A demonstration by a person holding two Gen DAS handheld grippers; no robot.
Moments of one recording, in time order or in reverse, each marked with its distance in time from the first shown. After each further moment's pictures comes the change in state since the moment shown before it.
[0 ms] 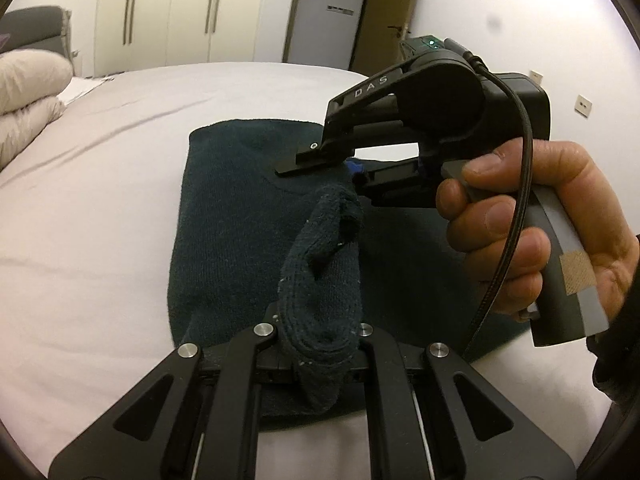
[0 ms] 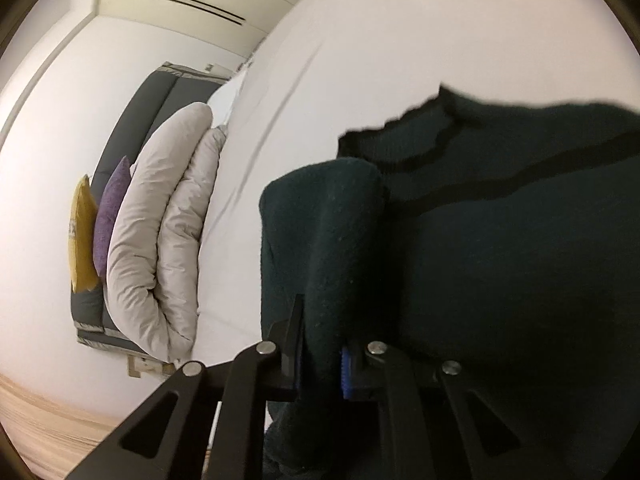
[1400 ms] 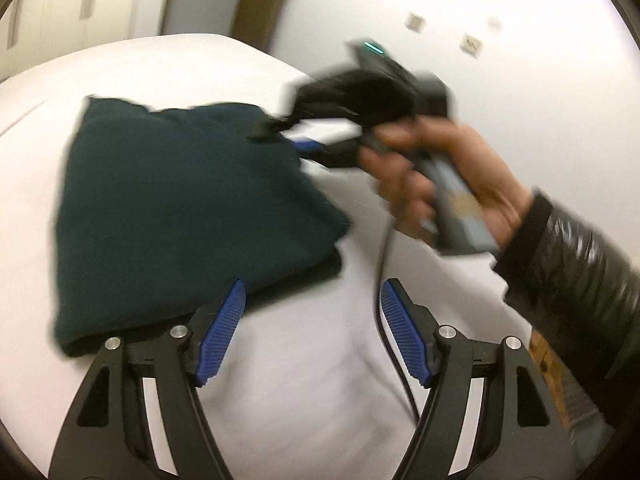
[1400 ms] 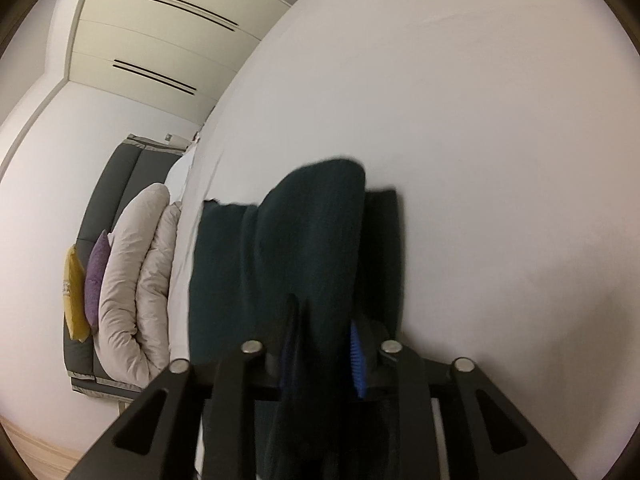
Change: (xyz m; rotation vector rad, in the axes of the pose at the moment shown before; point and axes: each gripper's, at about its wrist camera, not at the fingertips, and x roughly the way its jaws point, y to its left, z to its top) left arm 0.011 -0.126 -0.015 0.120 0.153 -0.371; right arm -0.190 -0.152 -0.039 0.156 -0.178 -0.081
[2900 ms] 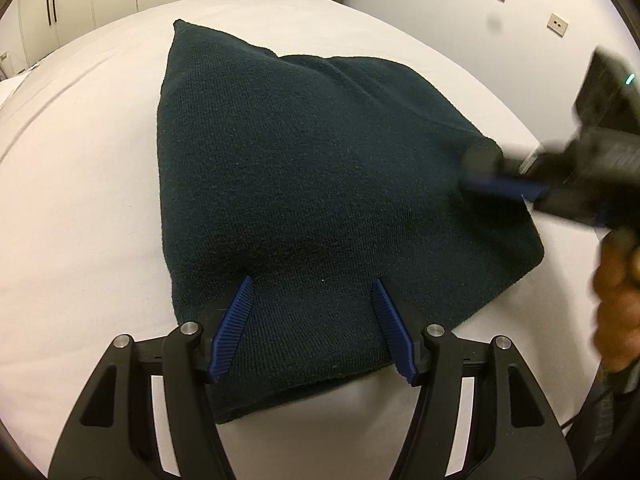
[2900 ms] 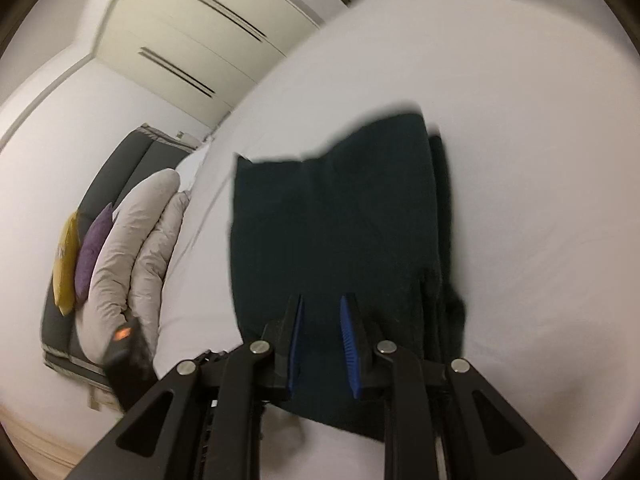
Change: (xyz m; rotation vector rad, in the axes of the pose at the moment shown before) left arm 0.096 0.117 0.048 -0.033 0.183 0.248; right arm -0.005 0.033 -0.079 -0.100 -0.059 -0.114
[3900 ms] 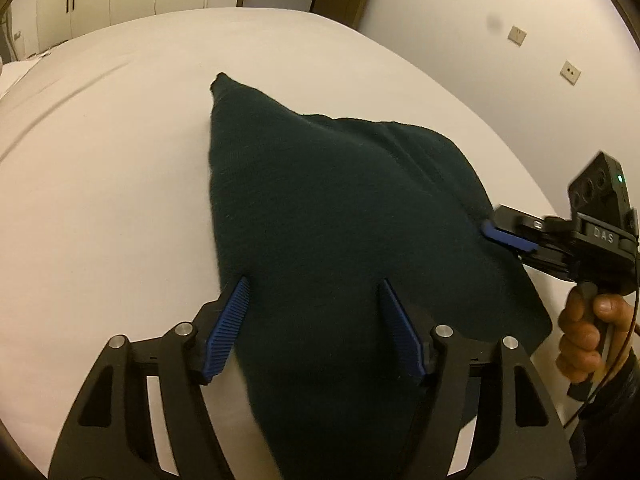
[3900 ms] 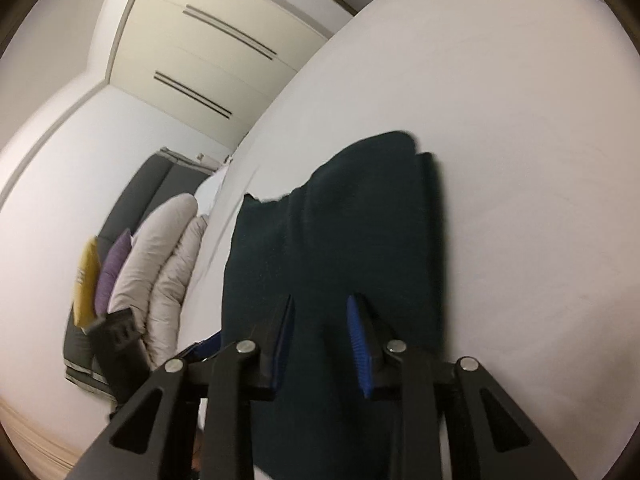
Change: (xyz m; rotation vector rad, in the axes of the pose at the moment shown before) left arm -0.009 0.051 0.038 -0.096 -0.092 -0.041; right arm 0.000 -0.024 0.034 0.007 -0.118 0.160
